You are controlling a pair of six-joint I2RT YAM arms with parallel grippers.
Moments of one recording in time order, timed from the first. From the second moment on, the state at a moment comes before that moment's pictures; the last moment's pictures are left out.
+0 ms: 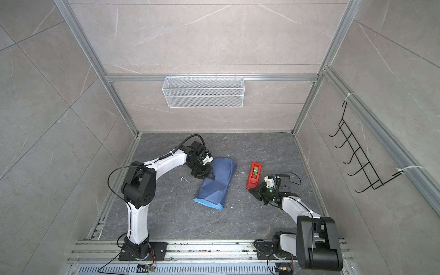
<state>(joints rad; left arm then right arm) -0.56 2.06 1.59 -0.89 0.51 -0.21 -0.07 1.25 0.42 -0.10 -0.82 0.84</state>
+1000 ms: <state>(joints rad) -0.56 2.06 1.59 -0.90 0.52 -0.21 -0.01 1.29 0.48 -0.10 -0.75 0.80</state>
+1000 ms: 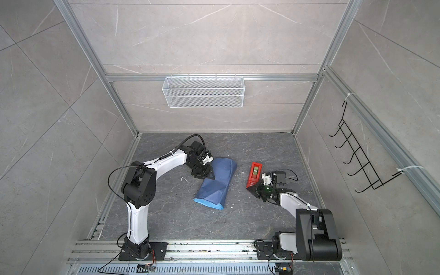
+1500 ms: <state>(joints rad) -0.56 2.06 1.59 -0.90 0.52 -0.21 0.02 1.37 0.50 -0.19 -0.65 0.70</state>
